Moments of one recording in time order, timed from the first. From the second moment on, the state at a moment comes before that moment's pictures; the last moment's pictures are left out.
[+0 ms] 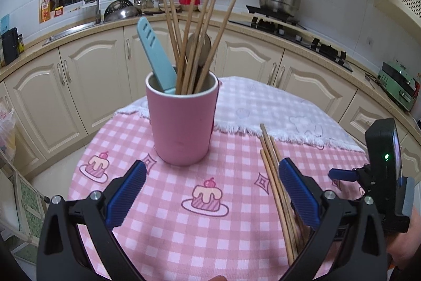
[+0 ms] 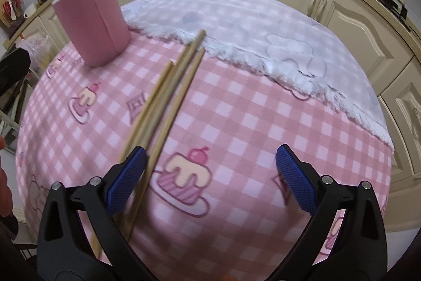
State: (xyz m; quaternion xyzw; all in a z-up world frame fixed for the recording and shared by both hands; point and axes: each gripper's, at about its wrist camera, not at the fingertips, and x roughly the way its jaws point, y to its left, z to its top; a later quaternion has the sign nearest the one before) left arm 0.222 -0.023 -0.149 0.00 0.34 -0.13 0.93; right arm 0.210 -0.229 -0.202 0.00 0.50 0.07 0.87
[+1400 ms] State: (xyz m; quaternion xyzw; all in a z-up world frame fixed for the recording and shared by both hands) left arm 0.275 -0.109 -0.221 0.13 0.47 -0.18 0.85; right arm 0.226 -0.254 -0.198 0.04 0.51 0.06 0.86
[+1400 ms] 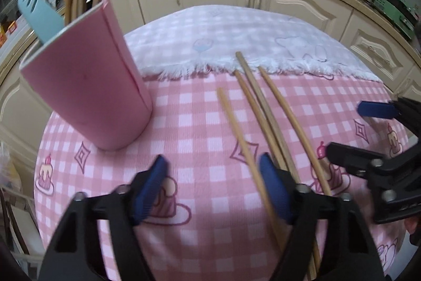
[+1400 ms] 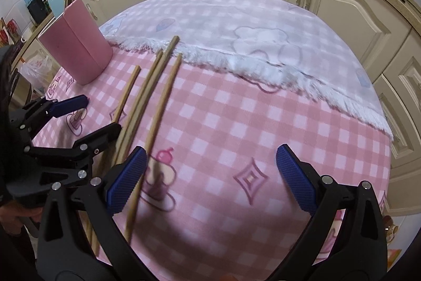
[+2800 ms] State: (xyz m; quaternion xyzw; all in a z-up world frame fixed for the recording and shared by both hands) left arm 0.233 -0.027 -0.086 -0.01 0.28 -0.22 0.93; right arm 0.217 -0.250 -0.092 0.15 0.33 0.18 0.91
